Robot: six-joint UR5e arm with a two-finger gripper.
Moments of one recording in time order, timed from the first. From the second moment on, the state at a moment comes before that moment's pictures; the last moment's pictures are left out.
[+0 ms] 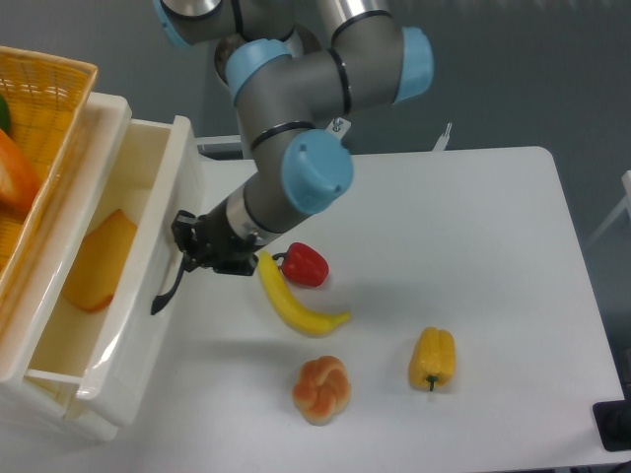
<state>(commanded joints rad) 2.29 -1.88 -1.53 -1.56 1.02 0.69</state>
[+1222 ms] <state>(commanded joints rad) 2.40 -1.88 -1.52 -1.44 1.15 0.63</state>
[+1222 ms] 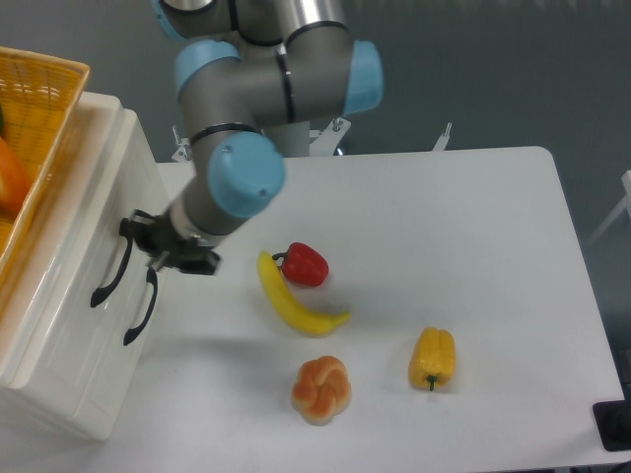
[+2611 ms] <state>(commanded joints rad) 2.82 -2.08 -1.49 -1.08 1.57 1.52</state>
